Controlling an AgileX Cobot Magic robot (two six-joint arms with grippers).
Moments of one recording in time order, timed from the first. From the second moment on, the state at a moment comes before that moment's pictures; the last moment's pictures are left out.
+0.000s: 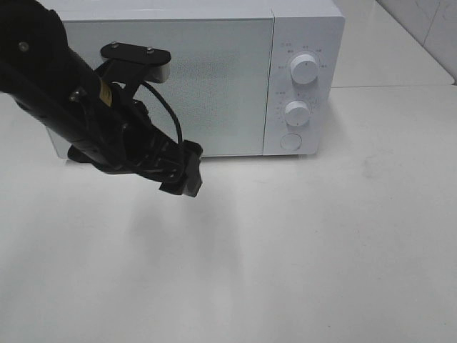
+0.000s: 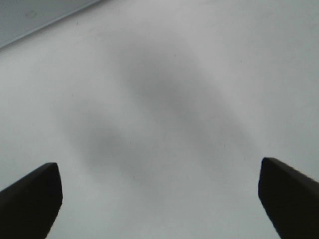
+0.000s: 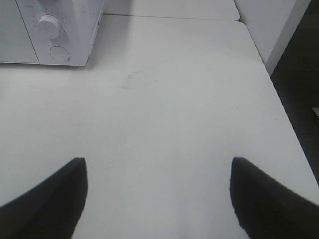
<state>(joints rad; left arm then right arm) -0.71 1.66 -1.05 -0.02 0.59 -0.18 0.10 0.00 -0.51 -0.14 1.04 0.13</state>
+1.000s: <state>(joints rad) -0.21 1.32 -1.05 -0.11 1.07 -0.02 0.10 0.00 -0.51 -0.14 1.04 0.13</state>
